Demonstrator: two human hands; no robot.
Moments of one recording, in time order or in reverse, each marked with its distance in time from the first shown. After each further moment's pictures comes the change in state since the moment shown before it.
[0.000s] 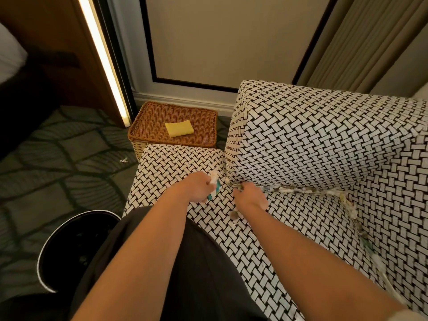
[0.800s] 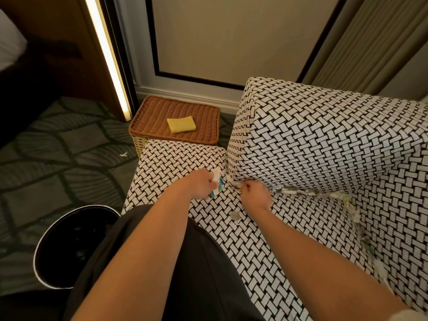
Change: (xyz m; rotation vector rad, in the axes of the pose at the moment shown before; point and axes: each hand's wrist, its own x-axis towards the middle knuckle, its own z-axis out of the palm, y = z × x) left_hand 0.006 -0.002 -0.001 -0.095 -0.004 -0.026; right_hand 0.014 0.014 0.008 0.077 0.111 -0.176
